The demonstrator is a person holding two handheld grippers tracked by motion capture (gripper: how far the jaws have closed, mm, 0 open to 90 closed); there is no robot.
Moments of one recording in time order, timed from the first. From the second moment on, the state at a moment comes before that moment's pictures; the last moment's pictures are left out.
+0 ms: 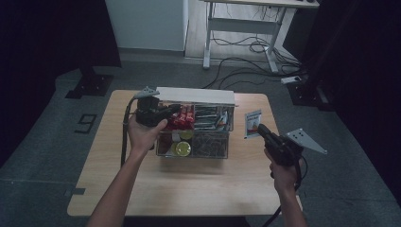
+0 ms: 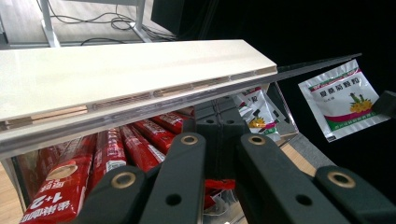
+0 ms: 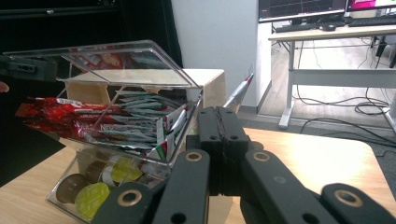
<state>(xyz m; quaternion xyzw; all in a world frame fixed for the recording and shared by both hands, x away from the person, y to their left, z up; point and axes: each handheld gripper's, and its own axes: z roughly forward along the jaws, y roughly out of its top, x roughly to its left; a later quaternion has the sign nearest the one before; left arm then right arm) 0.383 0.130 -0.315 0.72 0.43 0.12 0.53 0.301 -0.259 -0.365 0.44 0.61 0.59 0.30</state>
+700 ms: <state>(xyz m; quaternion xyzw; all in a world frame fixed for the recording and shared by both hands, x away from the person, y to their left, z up) 0.383 0.129 -0.315 0.72 0.44 0.12 0.53 0.294 -0.268 -0.401 0.46 0.61 0.58 0.29</state>
